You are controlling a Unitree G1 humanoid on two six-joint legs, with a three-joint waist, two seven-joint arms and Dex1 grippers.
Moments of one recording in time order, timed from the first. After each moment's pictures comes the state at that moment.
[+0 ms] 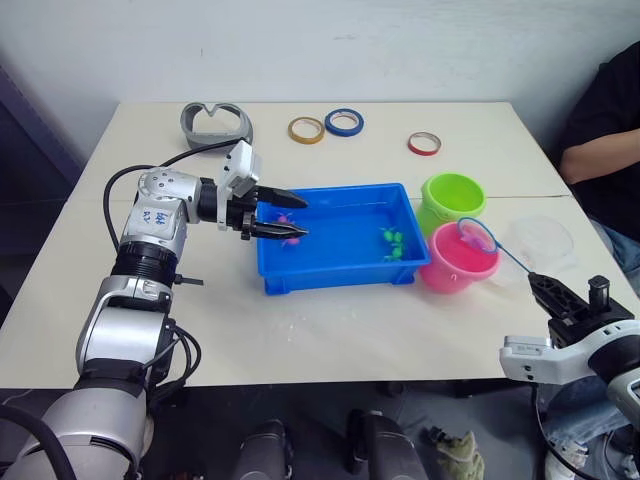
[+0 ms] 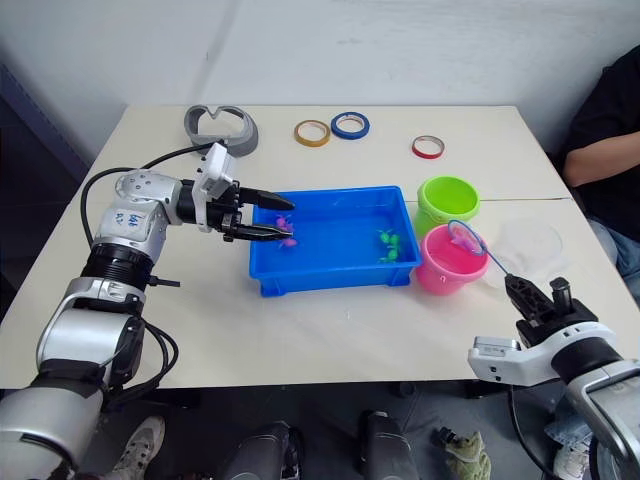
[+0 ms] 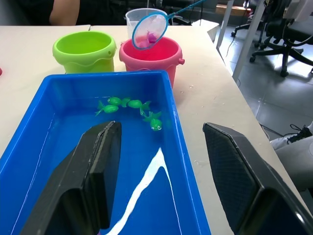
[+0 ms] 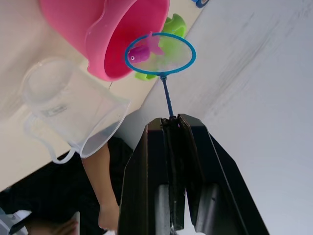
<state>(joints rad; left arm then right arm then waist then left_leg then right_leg) -1.08 0.50 -0.08 0.80 -0.23 0.03 -1.44 0.45 -0.80 -0.52 -0.78 -1.05 -0.21 0.58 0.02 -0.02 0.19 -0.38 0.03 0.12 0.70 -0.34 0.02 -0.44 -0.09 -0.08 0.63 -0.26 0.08</state>
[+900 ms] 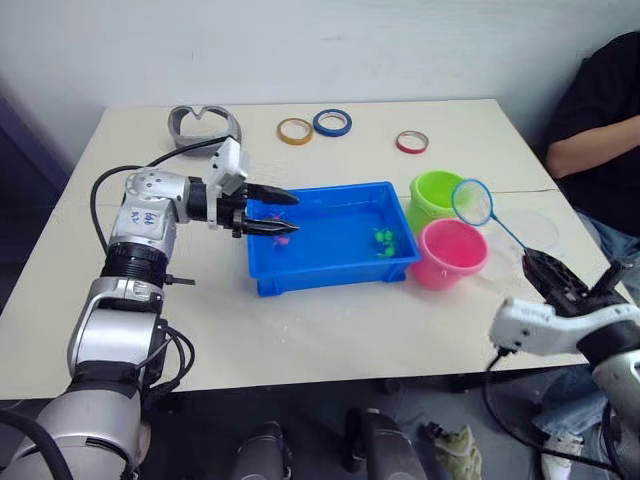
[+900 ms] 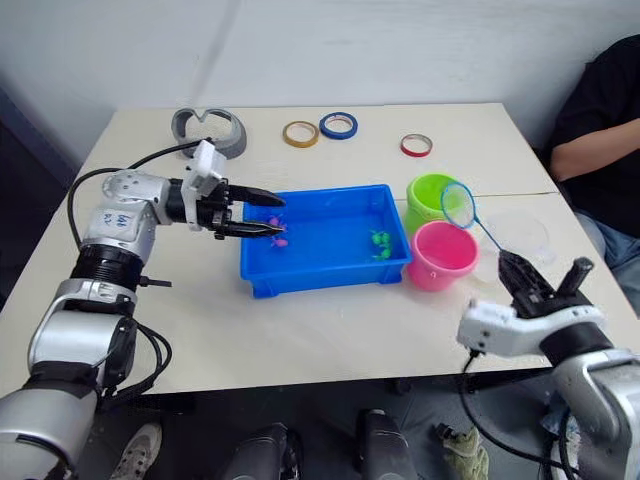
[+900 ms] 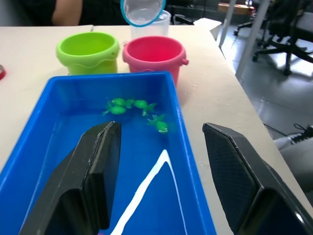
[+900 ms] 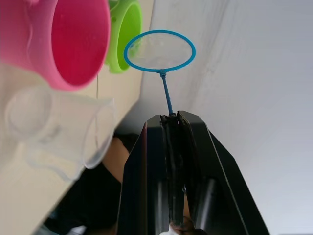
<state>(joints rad) -1.06 0.56 -0.06 0.80 -0.23 0.04 -1.41 0.16 -0.59 -0.41 -0.82 -0.73 0.06 0.75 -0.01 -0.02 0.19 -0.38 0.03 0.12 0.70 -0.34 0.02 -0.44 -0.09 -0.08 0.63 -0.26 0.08</state>
